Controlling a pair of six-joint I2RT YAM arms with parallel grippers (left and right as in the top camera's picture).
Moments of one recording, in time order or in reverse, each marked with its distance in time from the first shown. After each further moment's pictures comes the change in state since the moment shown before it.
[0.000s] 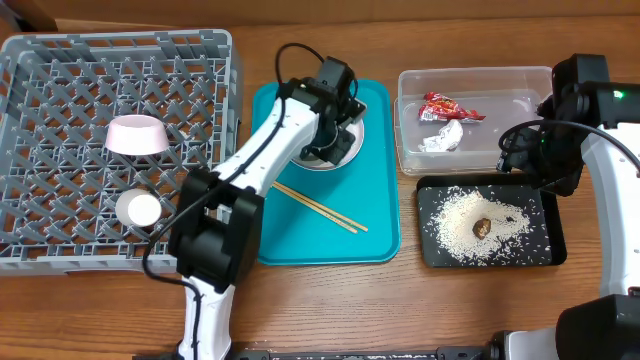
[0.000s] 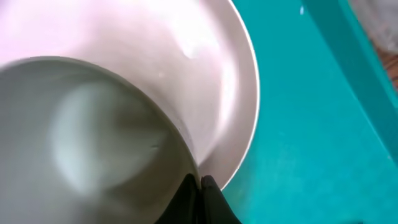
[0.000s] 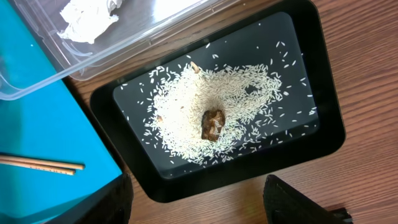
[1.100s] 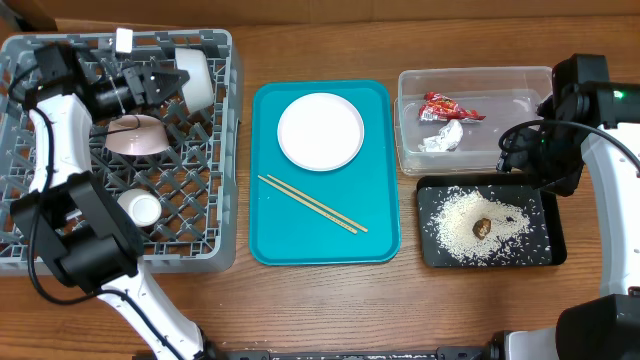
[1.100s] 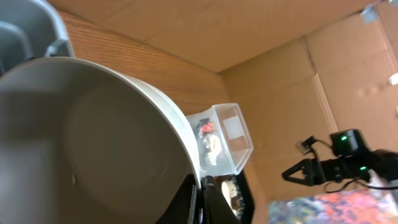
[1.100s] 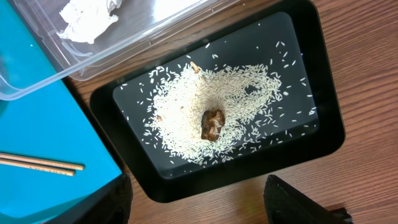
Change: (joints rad) left arm 0.888 0.027 0.055 0.114 1.282 -0.039; right arm 0.000 0.000 0.000 0.000 0.000 0.000
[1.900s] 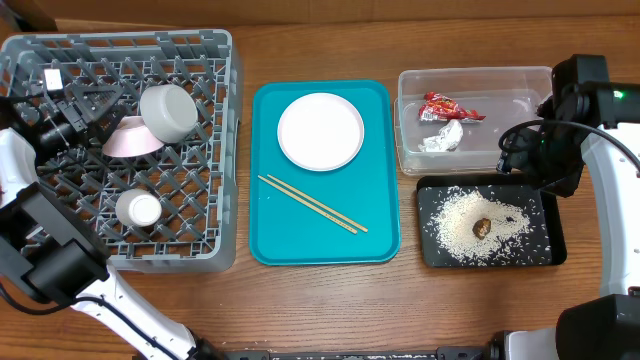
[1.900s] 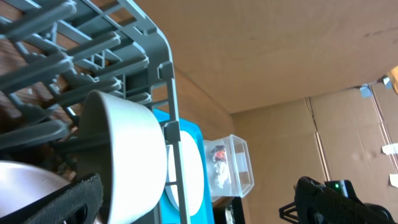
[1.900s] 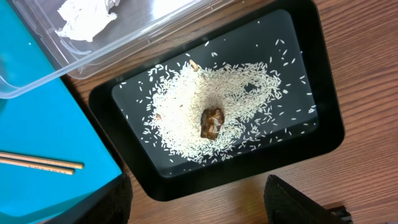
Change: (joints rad) left arm 0.250 0.053 0.000 -0.079 0.001 -0.007; right arm 0.000 0.000 0.000 -0.006 0.000 0.000
